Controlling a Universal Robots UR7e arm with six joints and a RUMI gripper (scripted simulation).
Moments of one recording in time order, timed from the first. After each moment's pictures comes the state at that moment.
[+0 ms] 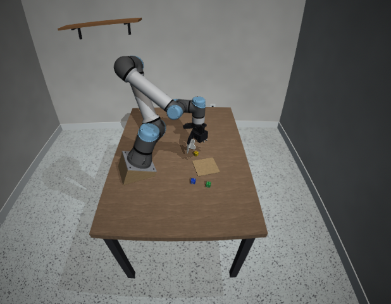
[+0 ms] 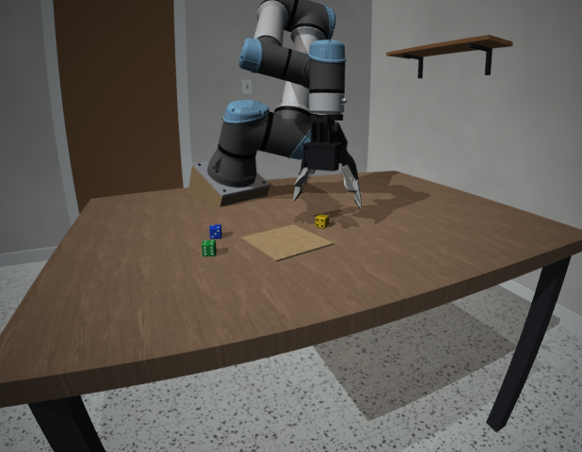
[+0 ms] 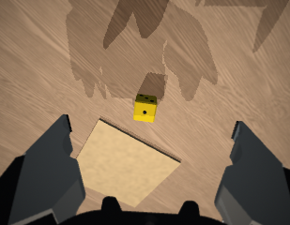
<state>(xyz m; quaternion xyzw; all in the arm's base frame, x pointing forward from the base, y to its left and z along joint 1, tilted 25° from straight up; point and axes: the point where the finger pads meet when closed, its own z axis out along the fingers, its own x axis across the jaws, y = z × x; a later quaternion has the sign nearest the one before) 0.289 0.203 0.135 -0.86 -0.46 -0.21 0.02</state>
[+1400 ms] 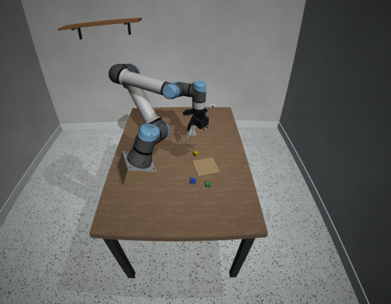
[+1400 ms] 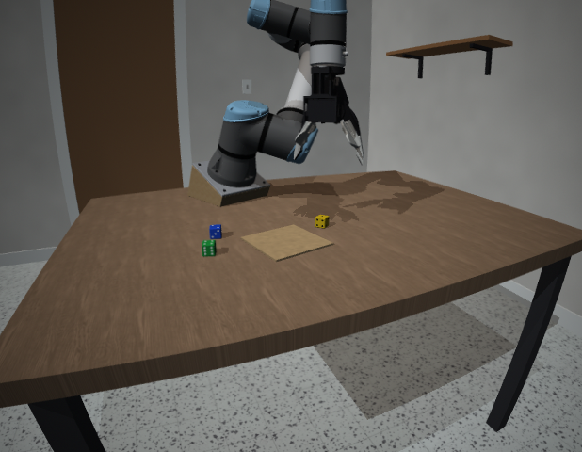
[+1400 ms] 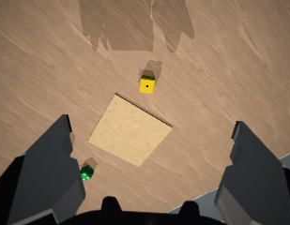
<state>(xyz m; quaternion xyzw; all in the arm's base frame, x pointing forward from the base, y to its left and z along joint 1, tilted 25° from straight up) 0.256 0.180 0.225 -0.86 -0.46 -0.21 0.02</state>
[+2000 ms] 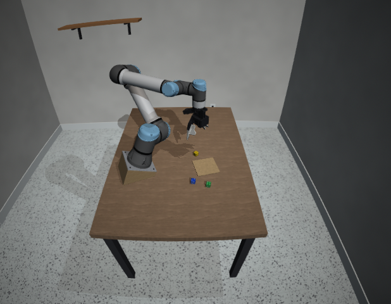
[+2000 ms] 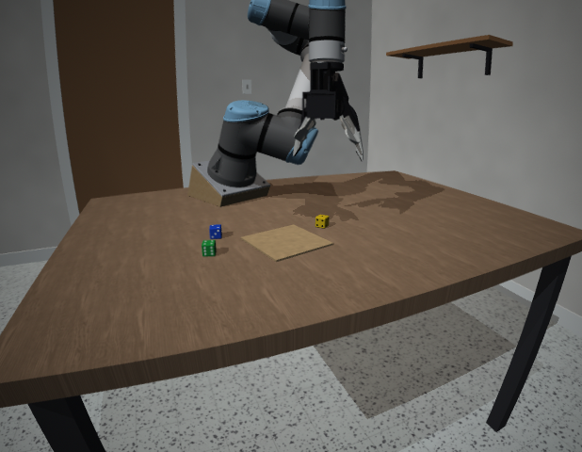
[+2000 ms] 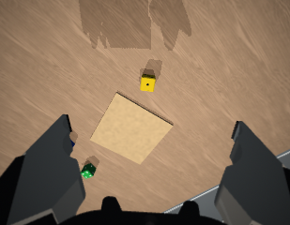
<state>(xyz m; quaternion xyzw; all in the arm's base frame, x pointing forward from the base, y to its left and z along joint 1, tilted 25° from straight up) 0.253 0.176 0.233 -0.86 -0.46 -0.21 0.02</state>
